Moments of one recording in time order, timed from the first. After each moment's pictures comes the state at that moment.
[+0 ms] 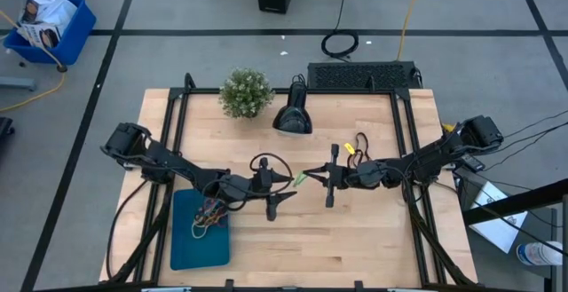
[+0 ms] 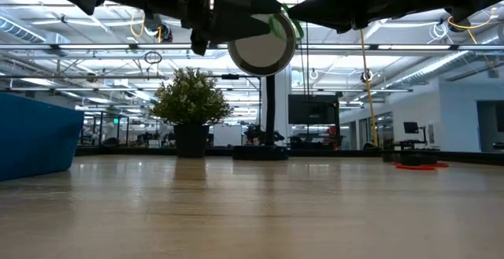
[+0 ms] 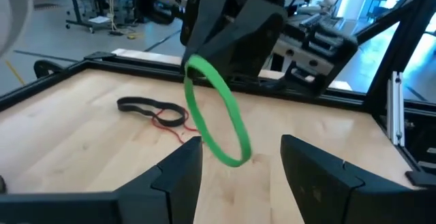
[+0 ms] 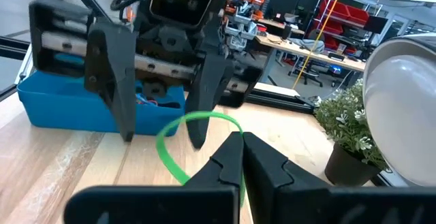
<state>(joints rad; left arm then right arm) -0.32 1.68 0.79 0.73 -0.44 -0.19 0.28 1.38 0.54 0.74 0.42 -0.20</state>
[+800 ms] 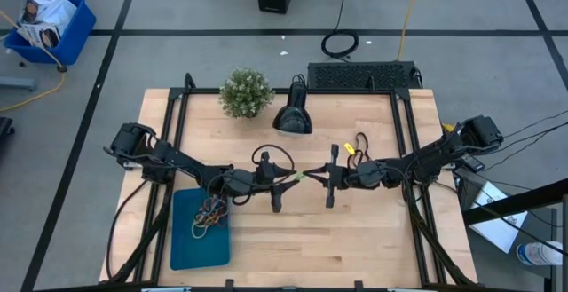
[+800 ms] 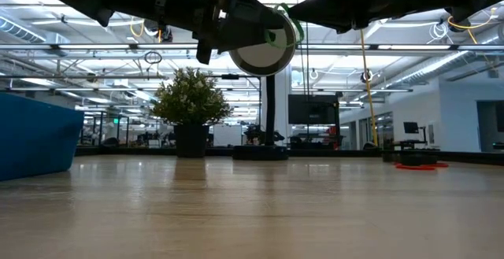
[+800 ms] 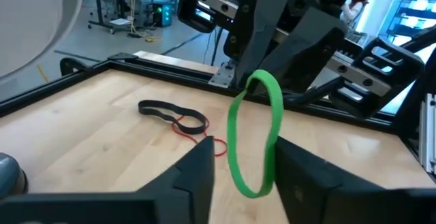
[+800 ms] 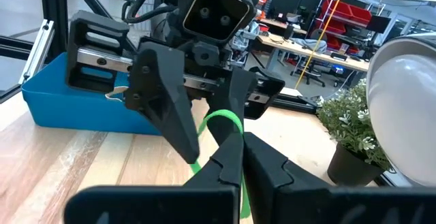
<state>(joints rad) -0.27 1.72 0.79 0.79 -0.46 -0.22 0.28 1.38 0.54 0.74 0.42 -0.19</state>
